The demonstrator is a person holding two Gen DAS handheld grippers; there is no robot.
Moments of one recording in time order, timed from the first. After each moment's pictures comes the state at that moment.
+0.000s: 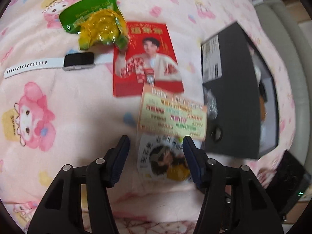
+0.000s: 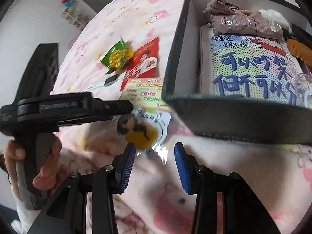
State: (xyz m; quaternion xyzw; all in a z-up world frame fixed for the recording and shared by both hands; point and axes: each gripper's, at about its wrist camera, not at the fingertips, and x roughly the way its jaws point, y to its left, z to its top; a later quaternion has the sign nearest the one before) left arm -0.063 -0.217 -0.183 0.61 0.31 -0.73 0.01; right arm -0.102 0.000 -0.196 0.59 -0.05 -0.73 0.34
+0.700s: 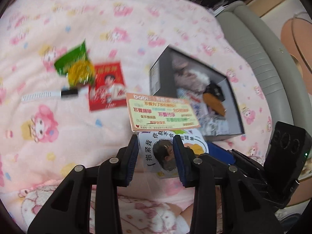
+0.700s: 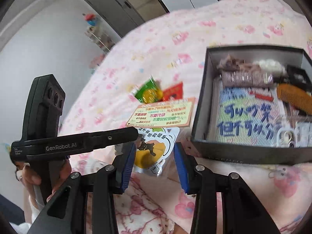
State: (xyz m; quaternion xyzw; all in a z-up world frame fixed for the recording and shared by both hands) left arm -0.041 -0.157 -0.072 0.51 0.26 -0.82 -0.05; right arm -0.088 0.058 -0.077 0.49 -0.08 -0.77 0.41
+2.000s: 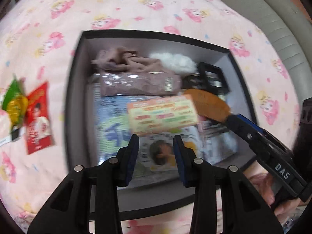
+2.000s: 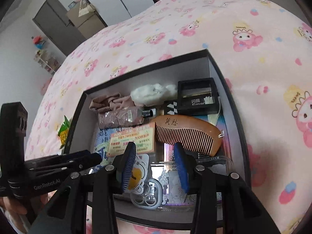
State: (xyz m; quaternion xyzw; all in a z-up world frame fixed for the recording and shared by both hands) left arm -0.188 0.005 -0.128 0.59 0.17 -0.79 -0.06; right arm -0.227 0.207 -0.109 0.51 -0.09 -0.83 0.21
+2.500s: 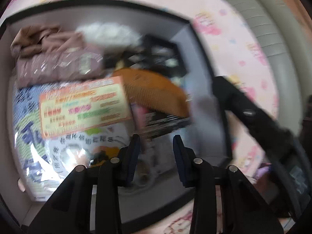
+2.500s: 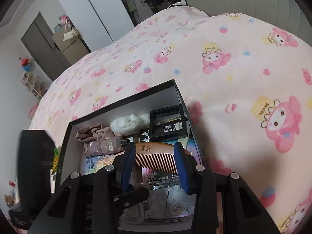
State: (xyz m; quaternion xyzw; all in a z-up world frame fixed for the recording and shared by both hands) left arm -0.220 0.078 -0.168 0.62 0.22 -0.74 -0.14; right arm -0.233 0.231 -0.095 0.47 -0.10 -0.87 0.15
